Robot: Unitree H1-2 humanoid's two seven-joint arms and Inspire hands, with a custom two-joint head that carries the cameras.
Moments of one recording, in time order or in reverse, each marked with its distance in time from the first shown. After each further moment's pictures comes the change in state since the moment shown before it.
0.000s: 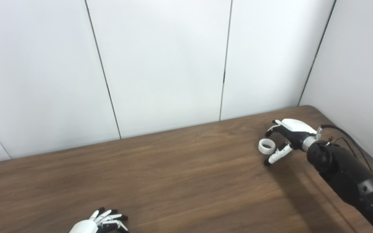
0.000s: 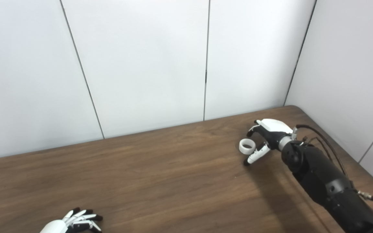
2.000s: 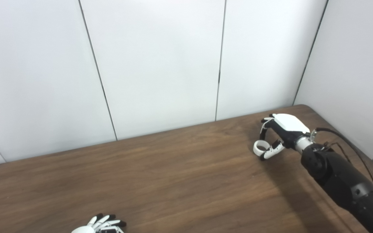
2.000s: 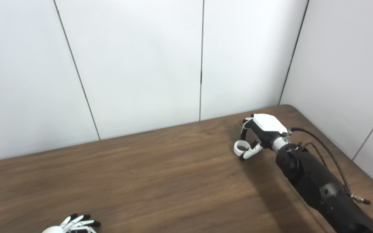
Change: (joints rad) left arm 0.044 0.001 0.011 -0.064 0.004 0.033 -0.030; right arm -0.002 0.038 0.021 0.065 0.017 -0.140 -0.223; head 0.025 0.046
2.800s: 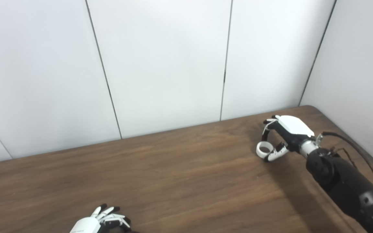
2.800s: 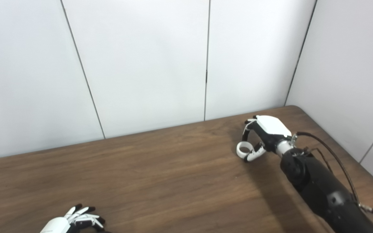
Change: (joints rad) left arm -0.065 -0.017 -0.010 0.108 0.019 -0.060 0.089; right arm 0.083 0.021 -0.059 -0.139 0.026 -0.022 0.006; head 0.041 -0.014
